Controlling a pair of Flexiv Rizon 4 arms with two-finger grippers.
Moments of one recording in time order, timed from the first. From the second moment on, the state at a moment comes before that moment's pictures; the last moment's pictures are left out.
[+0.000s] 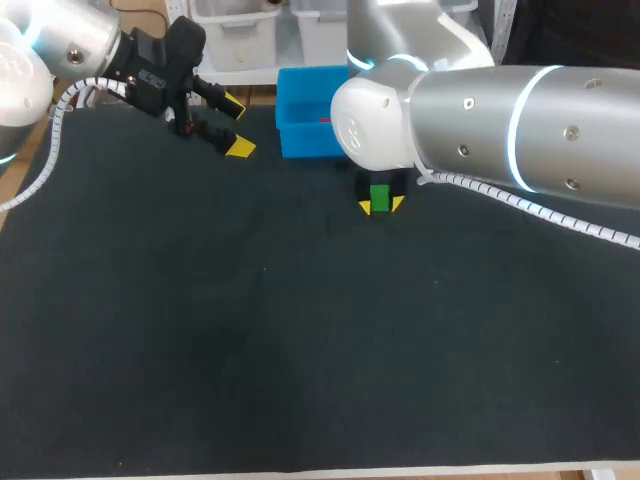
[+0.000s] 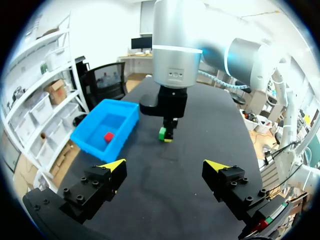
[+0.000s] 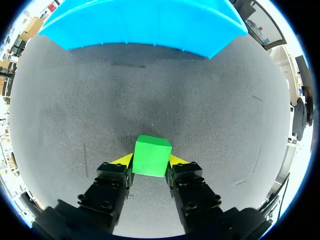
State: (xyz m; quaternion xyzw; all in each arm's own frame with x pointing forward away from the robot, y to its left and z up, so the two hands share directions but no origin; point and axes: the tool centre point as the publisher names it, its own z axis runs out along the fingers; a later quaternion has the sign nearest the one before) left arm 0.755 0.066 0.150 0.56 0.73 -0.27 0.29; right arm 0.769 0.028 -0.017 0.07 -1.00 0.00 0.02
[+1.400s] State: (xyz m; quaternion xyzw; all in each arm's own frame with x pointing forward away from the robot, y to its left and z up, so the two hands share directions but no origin) left arm 0.755 0.066 0.150 0.56 0.73 -0.27 0.29; right arm 0.798 0.027 0.110 0.12 -0.99 -0.01 -0.05
